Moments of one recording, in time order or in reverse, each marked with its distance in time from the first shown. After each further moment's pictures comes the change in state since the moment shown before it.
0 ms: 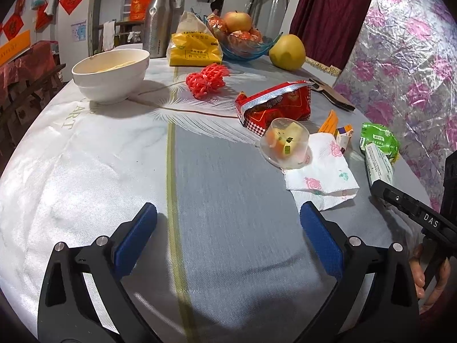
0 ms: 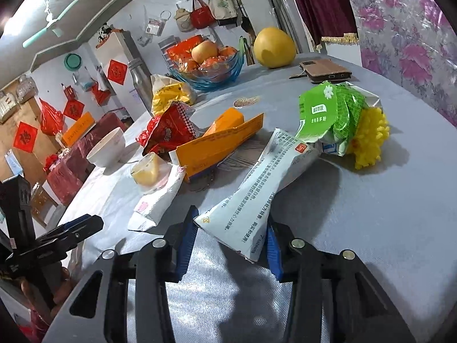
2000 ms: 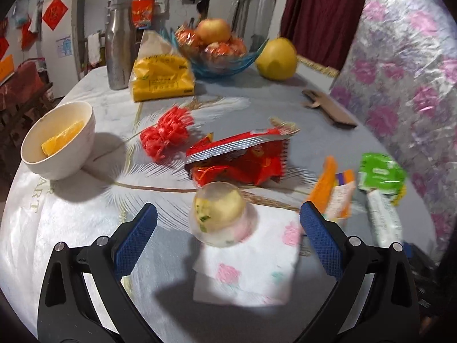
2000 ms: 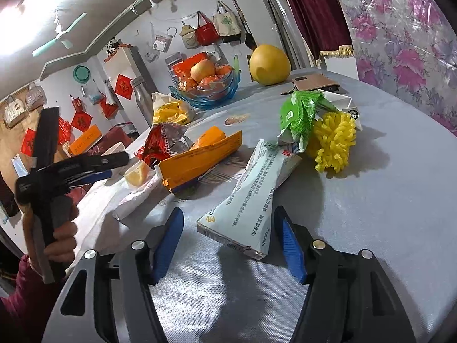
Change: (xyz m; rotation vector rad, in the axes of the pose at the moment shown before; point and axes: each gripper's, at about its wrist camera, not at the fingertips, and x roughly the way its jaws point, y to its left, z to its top) left arm 0.055 -0.044 0.086 0.065 0.028 0.030; right arm -0.008 -0.033 0.001 -0.006 -0.085 0.032
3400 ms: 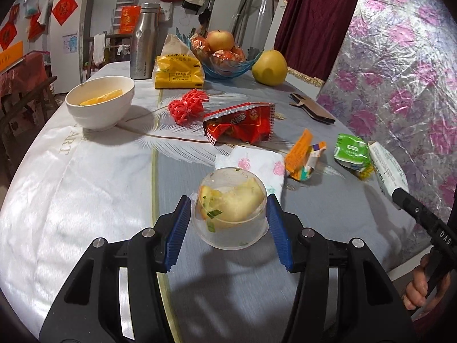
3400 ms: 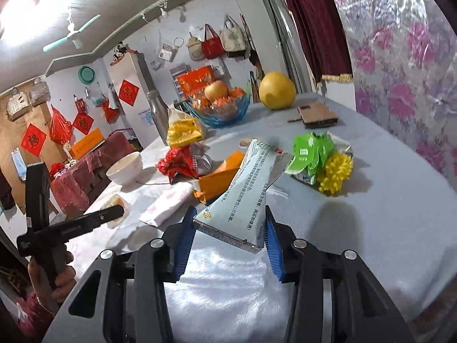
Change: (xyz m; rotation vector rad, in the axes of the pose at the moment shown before) left arm -0.083 0.019 -0.075 -0.039 -0.091 -0.077; right arm -0.073 0.046 0.003 -0.059 -0.090 -0.028
